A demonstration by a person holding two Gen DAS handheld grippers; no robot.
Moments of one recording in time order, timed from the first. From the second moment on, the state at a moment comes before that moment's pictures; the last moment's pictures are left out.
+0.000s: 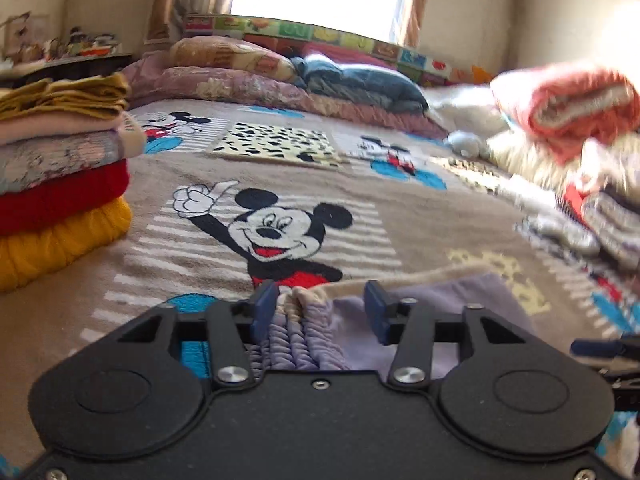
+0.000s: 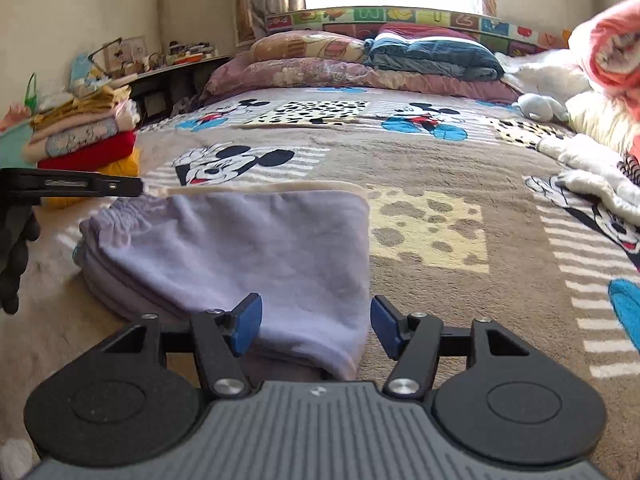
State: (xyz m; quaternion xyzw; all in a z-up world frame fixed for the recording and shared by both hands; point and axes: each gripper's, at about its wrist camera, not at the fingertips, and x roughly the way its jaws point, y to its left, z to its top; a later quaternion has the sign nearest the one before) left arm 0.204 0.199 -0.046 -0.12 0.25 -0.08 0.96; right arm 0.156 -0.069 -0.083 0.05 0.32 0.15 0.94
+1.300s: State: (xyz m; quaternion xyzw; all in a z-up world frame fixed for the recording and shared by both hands) left arm 0.199 0.243 -0.098 -0.34 0.33 -0.07 0.88; right arm 0.213 -0.084 -0.118 0.23 0.36 0.17 0.89
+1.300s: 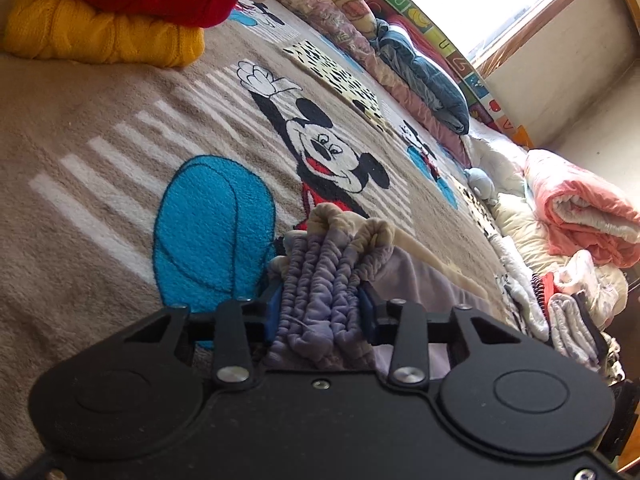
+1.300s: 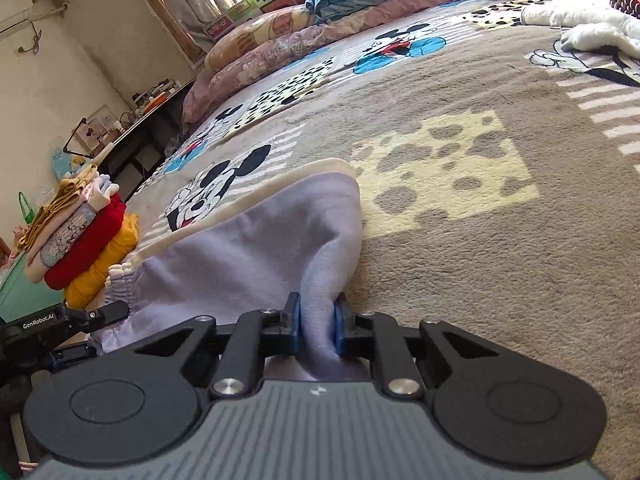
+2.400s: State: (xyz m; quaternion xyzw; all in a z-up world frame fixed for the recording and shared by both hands) left arm 0.052 0.279 -0.109 -0.42 0.30 -0.03 0.86; right arm 0.140 -0.060 -0.121 0.26 0.39 0.25 0.85
